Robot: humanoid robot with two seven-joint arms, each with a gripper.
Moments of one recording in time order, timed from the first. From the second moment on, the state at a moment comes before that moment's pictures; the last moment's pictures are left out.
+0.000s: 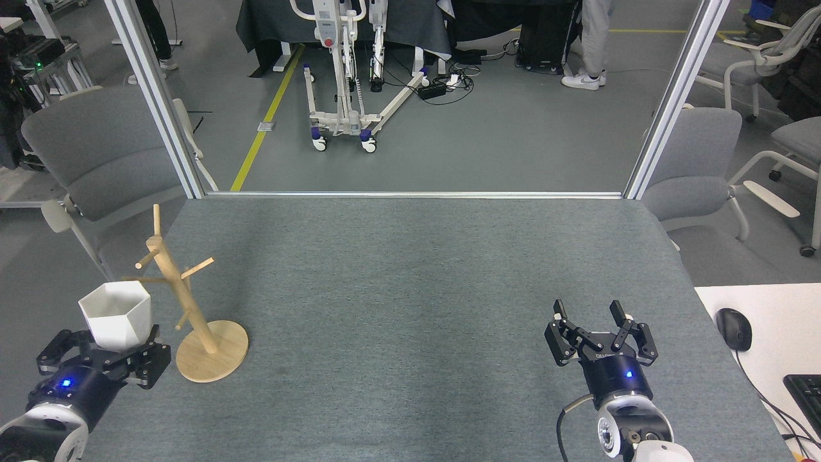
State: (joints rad) left arm -0.15 0.20 0.50 -1.50 -1.59 -0.55 -0.30; right arm -0.19 -0.02 -0.10 -1.32 1.44 -0.14 -0.04
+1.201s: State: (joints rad) left arm -0.20 0.20 0.55 -1.48 -1.60 -0.52 -0.31; right arm -0.20 -0.01 -0.10 -1.32 1.44 -0.14 -0.04
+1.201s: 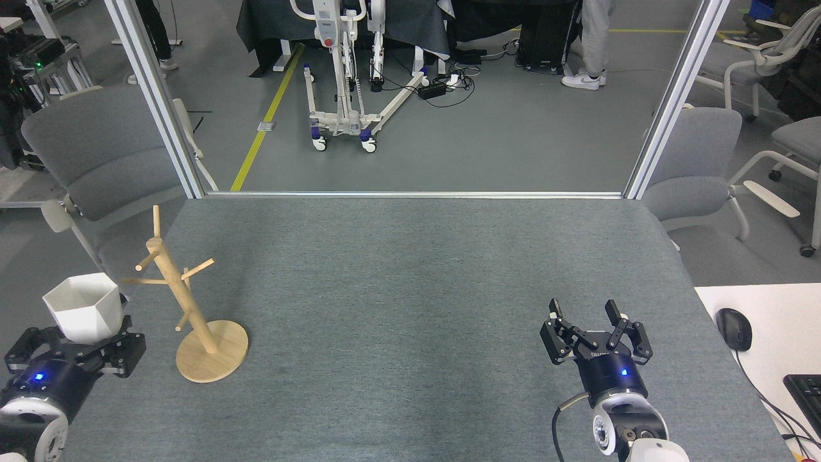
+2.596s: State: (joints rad) left arm -0.22 0.19 0.46 -1.29 -1.62 -0.46 -0.21; right arm -0.22 0.01 -0.10 -1.28 1.47 -0.14 -0.04
